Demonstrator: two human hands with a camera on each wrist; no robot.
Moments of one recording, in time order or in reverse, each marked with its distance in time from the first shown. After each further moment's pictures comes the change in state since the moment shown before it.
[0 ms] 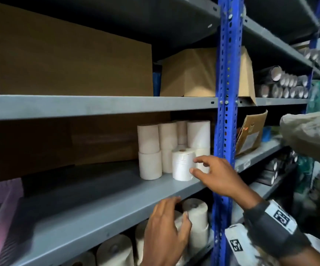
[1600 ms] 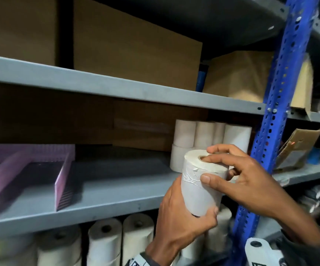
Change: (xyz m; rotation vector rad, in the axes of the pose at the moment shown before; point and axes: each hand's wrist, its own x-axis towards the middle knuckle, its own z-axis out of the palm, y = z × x) left_hand -0.016 0.002 -0.040 -0.305 0.299 -0.039; right_hand -0.057 -0.099 -0.037 0.391 -0.166 -0.418
